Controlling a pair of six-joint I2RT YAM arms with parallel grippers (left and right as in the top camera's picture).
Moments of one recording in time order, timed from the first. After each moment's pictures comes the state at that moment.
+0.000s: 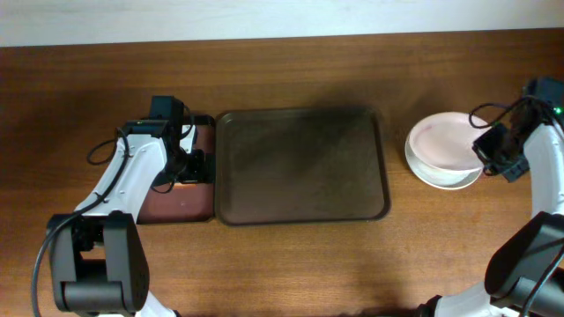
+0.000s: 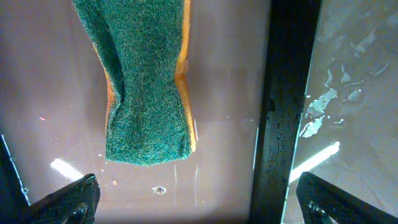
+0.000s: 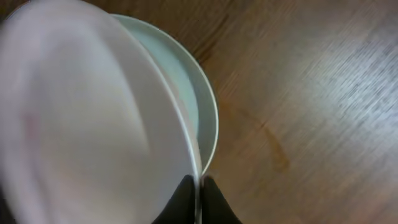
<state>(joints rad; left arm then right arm) -0.05 1.79 1.25 -0.92 0.03 -0.05 -0.43 1.73 1.40 -1.02 0.05 0.57</state>
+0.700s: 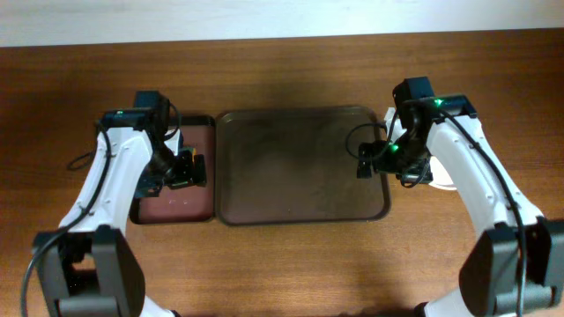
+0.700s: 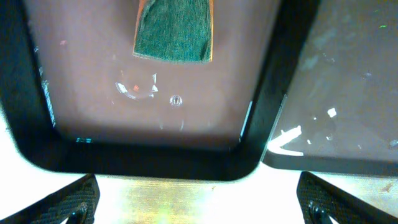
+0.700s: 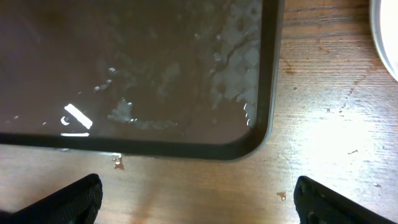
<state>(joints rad) -0.01 1.74 1.37 -1.24 0.06 -0.16 0.11 1.69 1.39 -1.24 -0.20 0.18</state>
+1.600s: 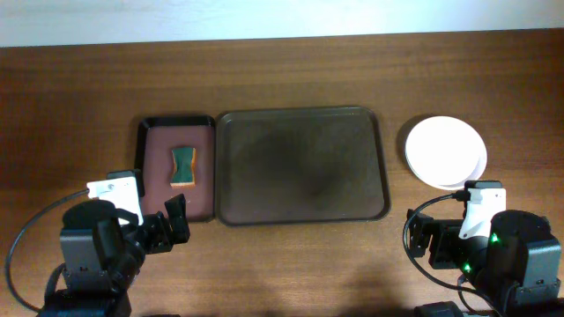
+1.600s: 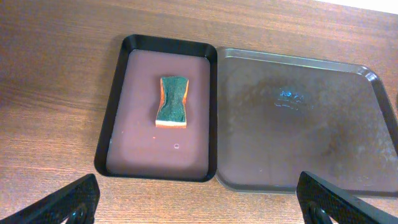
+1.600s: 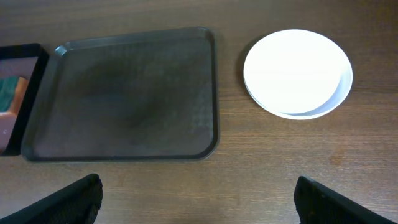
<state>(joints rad) -0.01 0.70 1.00 -1.01 0.05 -0.16 0.11 0.61 1.06 -1.18 -0.02 0.18</state>
